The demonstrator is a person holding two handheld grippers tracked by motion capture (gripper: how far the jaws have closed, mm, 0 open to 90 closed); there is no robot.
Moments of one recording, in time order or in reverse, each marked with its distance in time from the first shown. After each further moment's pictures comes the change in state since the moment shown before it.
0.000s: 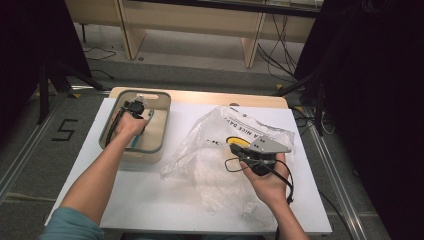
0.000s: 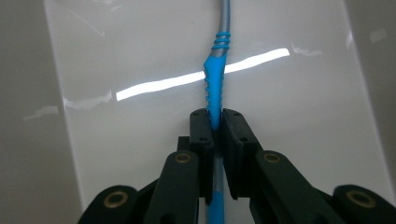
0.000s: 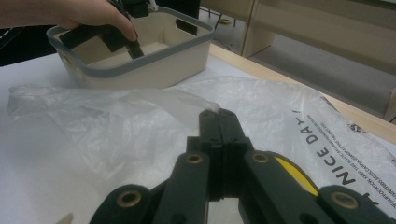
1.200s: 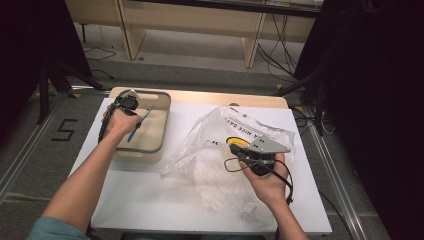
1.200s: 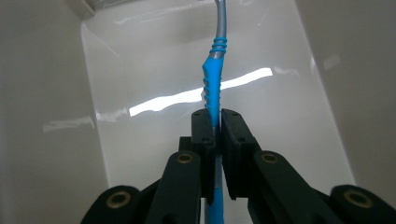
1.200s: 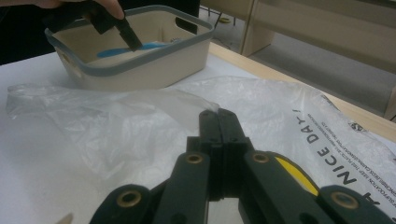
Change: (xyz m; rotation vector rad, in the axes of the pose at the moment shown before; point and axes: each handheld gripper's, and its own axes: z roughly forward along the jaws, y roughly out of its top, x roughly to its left) left arm 0.010 -0.005 -0.034 -0.096 -0.044 0.017; right arm 0.000 -0.001 0.001 0.006 -0.002 0.000
